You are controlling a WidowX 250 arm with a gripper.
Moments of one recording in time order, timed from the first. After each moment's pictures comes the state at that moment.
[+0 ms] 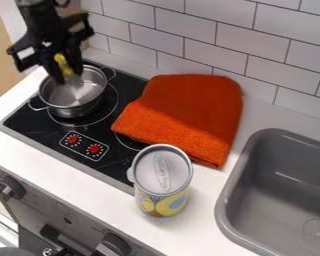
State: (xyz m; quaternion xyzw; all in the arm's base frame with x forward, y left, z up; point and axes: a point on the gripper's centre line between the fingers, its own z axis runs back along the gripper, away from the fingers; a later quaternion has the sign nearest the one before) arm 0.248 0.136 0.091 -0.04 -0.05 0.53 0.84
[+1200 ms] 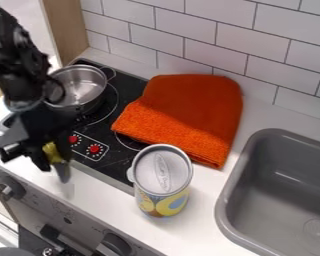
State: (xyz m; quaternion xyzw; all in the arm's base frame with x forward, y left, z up) arm 0.175 0.104 0.028 0.01 -0.07 0.53 0.85
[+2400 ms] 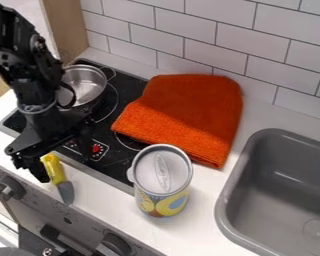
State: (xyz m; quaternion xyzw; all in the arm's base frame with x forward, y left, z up) arm 0.180 0.098 0.020 0.01 -0.04 0.55 0.83
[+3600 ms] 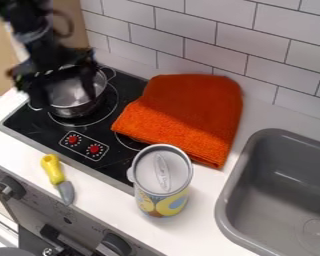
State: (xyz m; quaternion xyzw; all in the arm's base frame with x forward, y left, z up) arm 0.248 0.115 0.075 -0.03 -0.09 0.34 0.94
